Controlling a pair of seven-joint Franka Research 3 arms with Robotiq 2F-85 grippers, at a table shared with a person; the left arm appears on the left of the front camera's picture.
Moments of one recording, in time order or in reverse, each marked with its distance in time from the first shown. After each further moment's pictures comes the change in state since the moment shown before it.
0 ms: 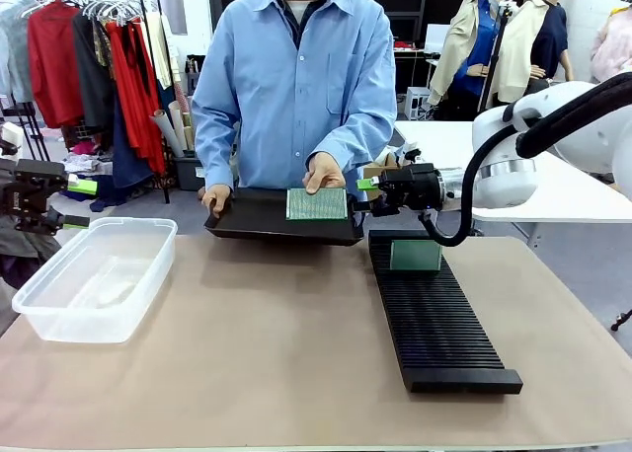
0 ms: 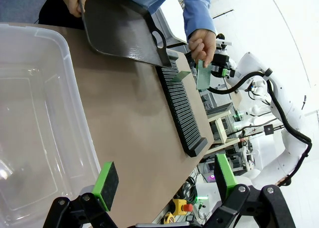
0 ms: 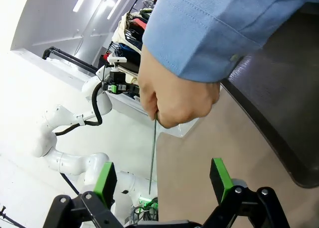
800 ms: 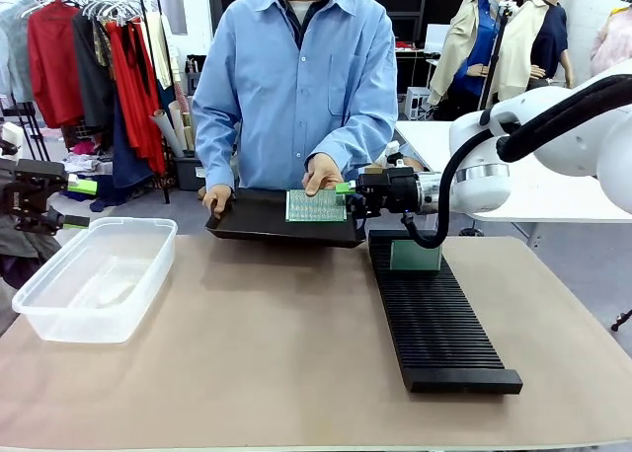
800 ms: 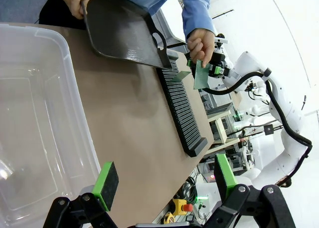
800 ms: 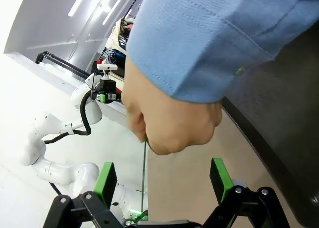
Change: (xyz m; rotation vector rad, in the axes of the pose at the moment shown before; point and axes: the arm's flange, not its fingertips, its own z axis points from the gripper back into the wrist) left arm 0.000 0.000 0.000 0.000 0.000 0.000; right arm 0.001 -0.011 -0.042 -0.025 -0.038 0.030
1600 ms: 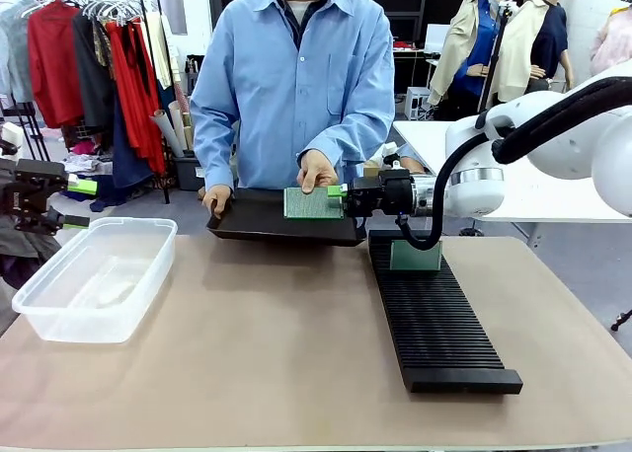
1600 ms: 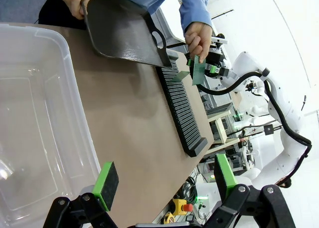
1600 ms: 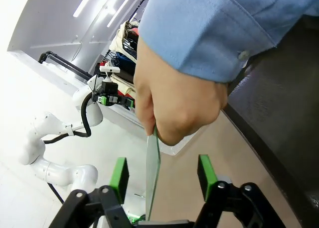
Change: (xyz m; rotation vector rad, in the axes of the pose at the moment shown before) left arm 0.000 0.000 0.000 0.000 0.000 0.000; right arm -0.002 -0.004 -0.007 0.017 -0.023 0.025
